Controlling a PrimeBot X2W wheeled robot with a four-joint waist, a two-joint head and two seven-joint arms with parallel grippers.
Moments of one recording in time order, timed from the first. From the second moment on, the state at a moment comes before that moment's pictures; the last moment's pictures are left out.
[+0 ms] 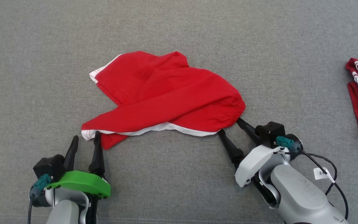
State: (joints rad) left arm -0.24 0.05 -0.04 0.51 -0.36 -0.13 -0.26; right arm -0.48 -0.16 0.55 0.63 0.44 0.13 -0.27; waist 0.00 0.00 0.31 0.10
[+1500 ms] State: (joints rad) left arm -0.20 0.06 -0.10 0.50 -0.37 -0.13 -0.26; right arm -0.44 -0.17 0.59 0.56 0.46 0.13 -0.26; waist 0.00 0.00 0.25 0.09
